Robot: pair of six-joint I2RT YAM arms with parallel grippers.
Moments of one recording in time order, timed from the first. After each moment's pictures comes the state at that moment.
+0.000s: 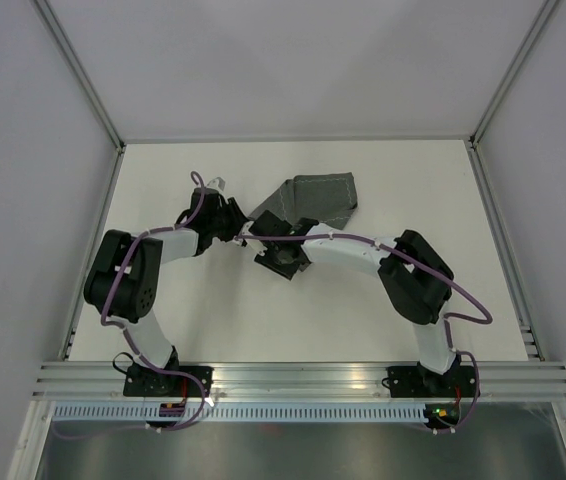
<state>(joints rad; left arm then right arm) -0.26 1.76 0.87 0.21 0.25 -0.61 0.92 1.99 1.48 -0.64 0.13 -0.21</state>
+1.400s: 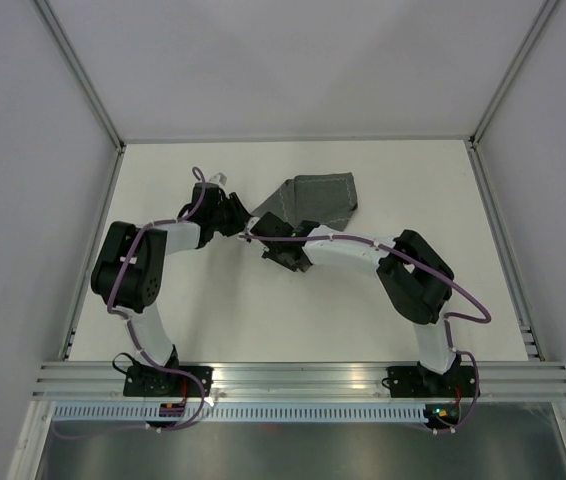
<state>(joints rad) -0.24 1.84 0.94 0.21 0.30 -0.62 0.93 2.01 1.45 -0.58 0.34 -0.23</state>
